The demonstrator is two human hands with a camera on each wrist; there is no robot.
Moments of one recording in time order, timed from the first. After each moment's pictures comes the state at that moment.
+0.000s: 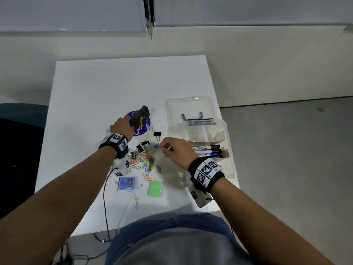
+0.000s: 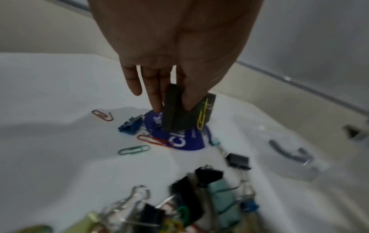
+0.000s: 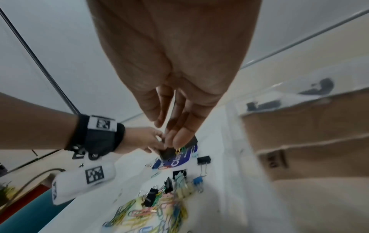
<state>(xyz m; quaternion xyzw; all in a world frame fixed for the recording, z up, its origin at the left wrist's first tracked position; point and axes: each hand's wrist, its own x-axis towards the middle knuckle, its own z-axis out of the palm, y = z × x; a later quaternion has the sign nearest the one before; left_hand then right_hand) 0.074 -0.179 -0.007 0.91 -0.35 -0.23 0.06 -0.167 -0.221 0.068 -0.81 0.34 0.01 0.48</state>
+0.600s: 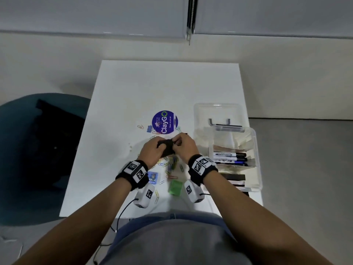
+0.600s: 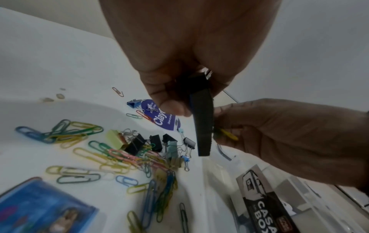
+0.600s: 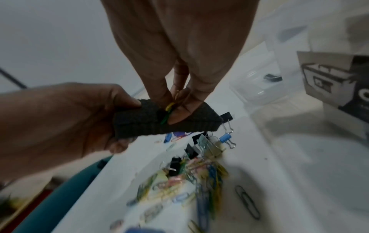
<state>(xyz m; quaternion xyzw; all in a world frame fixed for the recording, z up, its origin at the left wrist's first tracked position) 0.008 -0.090 0.037 0.83 -0.32 -0.34 0.29 -0.097 -0.195 0.021 -0.74 0.42 -0.04 0.52</state>
